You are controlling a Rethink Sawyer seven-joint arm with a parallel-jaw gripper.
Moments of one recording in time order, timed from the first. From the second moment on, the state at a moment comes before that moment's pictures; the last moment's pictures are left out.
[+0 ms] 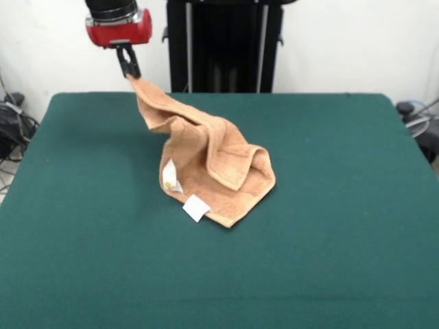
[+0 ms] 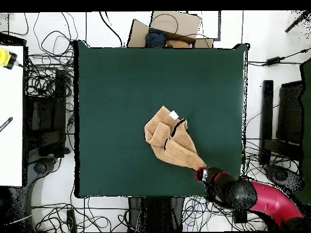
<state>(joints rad) -1.14 -0.79 0.48 2.14 -0.54 0.47 1.57</state>
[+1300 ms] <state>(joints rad) -0.77 -0.59 -0.11 2.17 -0.58 -0.20 1.58</state>
